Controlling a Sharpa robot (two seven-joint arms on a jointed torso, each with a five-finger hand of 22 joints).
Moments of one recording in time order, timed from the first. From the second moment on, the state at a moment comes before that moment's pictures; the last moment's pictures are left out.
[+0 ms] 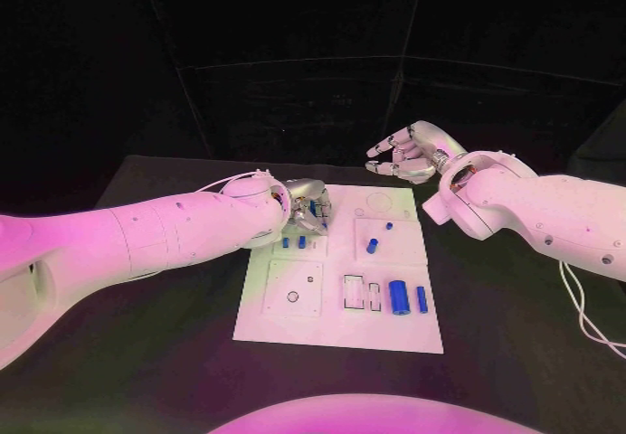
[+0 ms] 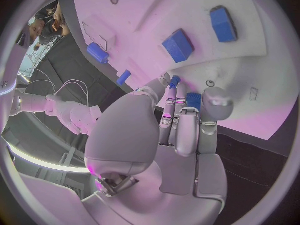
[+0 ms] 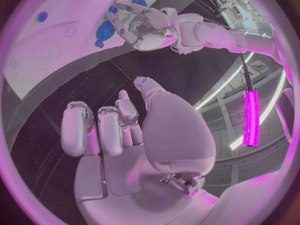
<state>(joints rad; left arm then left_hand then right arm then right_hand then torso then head) 1.30 -0.45 -0.23 1.15 -1.20 -0.14 -0.10 1.37 -0.13 0.28 -0.02 0.07 0.99 0.12 0.30 0.07 0.99 0.07 0.46 0.11 1.46 -0.01 1.41 1.20 0.14 1.39 0.09 1.05 1.04 1.27 -0.78 -0.02 1.45 -0.91 -0.44 0.00 1.31 -0.12 0.17 0.13 0.51 0.95 0.16 0.09 0.07 1.32 0.06 1.14 1.17 1.47 -0.01 1.38 1.29 0.05 1.38 0.10 1.42 1.28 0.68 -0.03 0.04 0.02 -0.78</state>
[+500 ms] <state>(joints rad) 1.30 -0.42 -0.23 1.12 -1.20 -0.12 -0.12 1.38 -0.11 0.33 -0.03 0.07 1.02 0.12 0.28 0.07 1.02 0.06 0.44 0.08 1.47 -0.02 1.41 1.19 0.14 1.40 0.08 1.05 1.05 1.27 -0.77 -0.02 1.45 -0.91 -0.44 0.00 1.31 -0.12 0.17 0.13 0.51 0.95 0.16 0.09 0.07 1.32 0.06 1.14 1.17 1.47 -0.01 1.38 1.29 0.05 1.38 0.10 1.42 1.28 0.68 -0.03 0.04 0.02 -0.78</state>
